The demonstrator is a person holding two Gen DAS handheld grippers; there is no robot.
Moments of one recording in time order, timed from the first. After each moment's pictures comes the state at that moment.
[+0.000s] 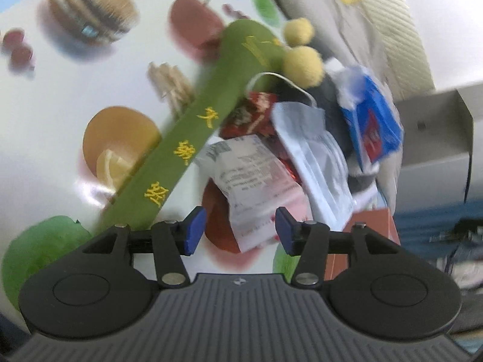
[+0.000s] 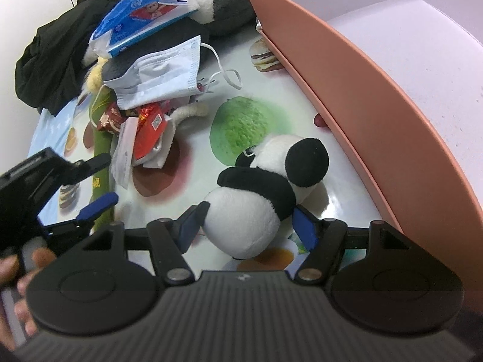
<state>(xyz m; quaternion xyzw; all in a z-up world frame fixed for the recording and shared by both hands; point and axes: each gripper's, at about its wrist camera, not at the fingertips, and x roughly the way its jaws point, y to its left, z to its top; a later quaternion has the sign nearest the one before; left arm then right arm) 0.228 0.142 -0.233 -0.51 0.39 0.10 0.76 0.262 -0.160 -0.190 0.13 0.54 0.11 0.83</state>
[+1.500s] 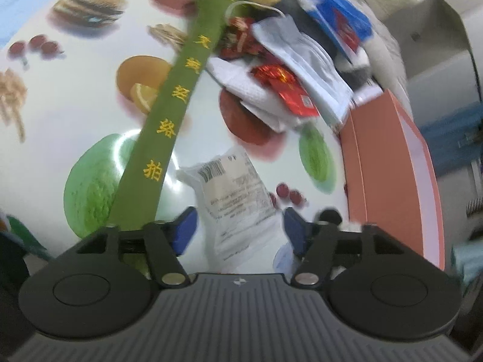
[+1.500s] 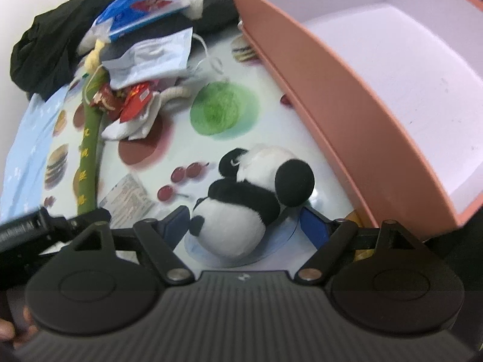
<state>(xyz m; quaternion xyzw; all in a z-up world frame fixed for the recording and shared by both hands) 0.163 0.094 -0.205 -0.37 0.48 0.05 0.79 0.213 -0.174 -0.182 0.10 0.52 0.09 0.84</state>
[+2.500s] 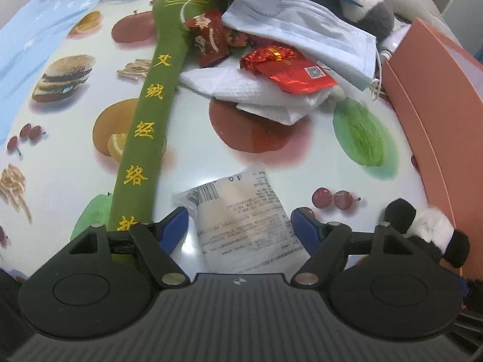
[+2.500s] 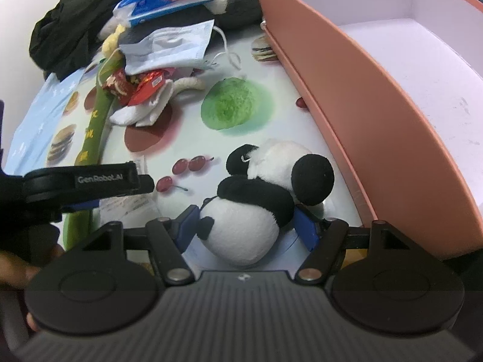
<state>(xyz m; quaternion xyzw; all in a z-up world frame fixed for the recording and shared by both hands) 0.225 0.033 -0.220 -0.13 0.53 0.11 0.83 0.213 -0.175 -0.202 0.06 0.50 0.15 0.85</state>
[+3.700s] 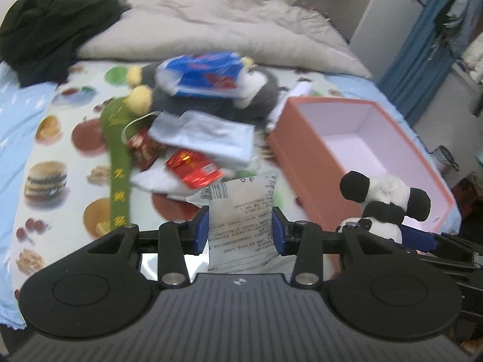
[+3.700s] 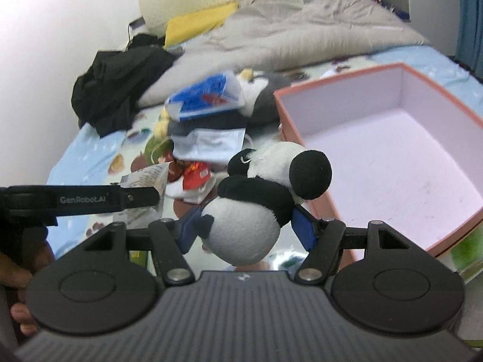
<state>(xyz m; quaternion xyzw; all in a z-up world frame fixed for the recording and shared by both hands) 0.184 0.011 -0.069 -0.11 0.43 -0.04 0.90 0.178 -0.211 -0.079 0.08 0.38 0.17 0.91</state>
